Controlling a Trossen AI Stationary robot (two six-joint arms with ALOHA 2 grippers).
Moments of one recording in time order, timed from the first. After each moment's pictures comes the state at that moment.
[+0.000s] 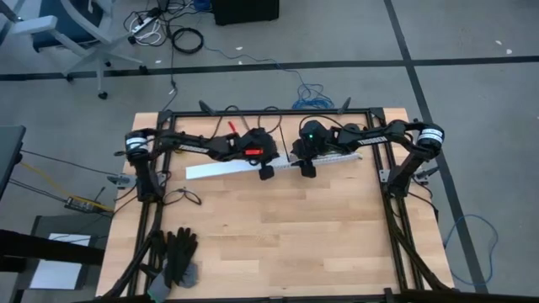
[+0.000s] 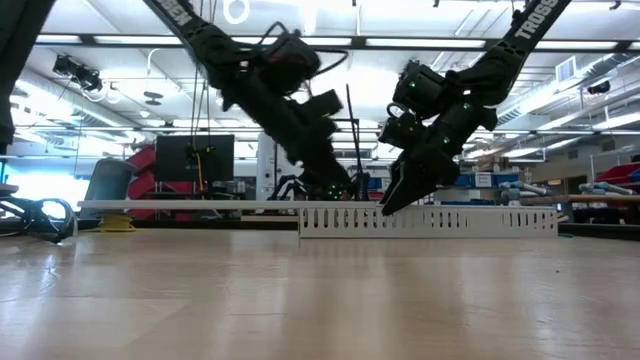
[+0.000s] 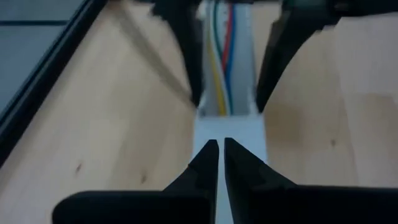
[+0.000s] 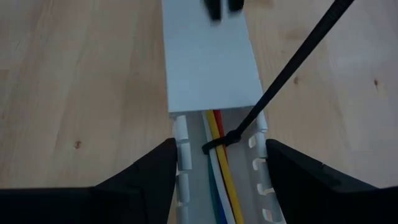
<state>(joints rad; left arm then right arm) 0.26 1.82 1.07 0.10 -0.03 0.14 -0.42 1.65 0.78 0.07 -0.23 -0.37</state>
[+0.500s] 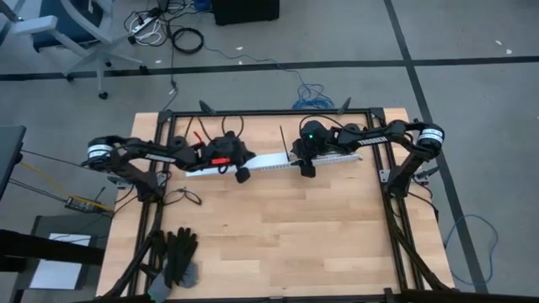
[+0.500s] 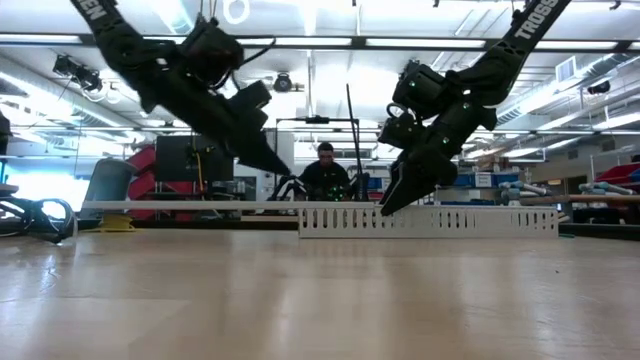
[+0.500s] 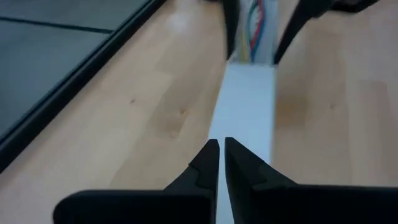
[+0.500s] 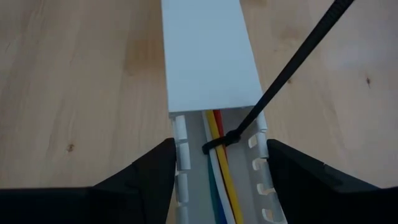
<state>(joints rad) 0.27 1.47 0.60 0.36 -0.13 0.02 -0.42 1.65 0.78 0.08 -0.21 -0.36</state>
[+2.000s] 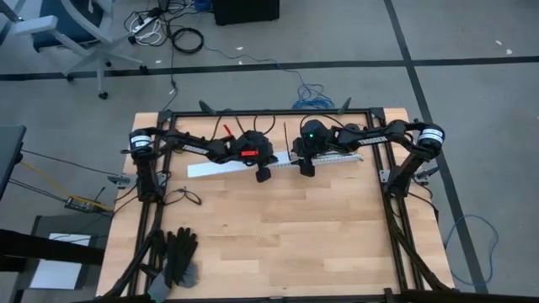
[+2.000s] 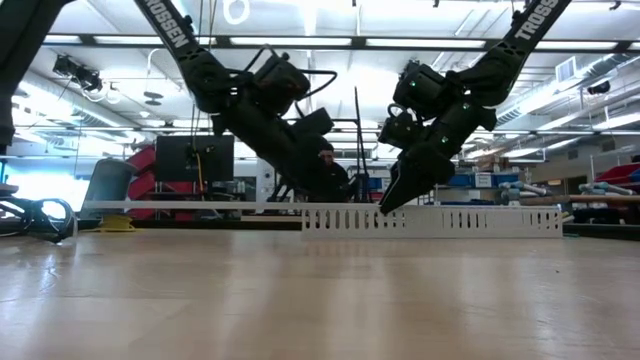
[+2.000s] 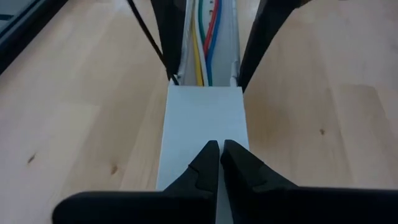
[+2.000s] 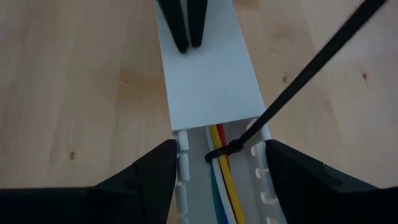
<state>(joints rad) 0.30 1.87 0.95 0.29 0.09 0.10 -0.42 1.65 0.78 0.09 -0.22 -0.31</state>
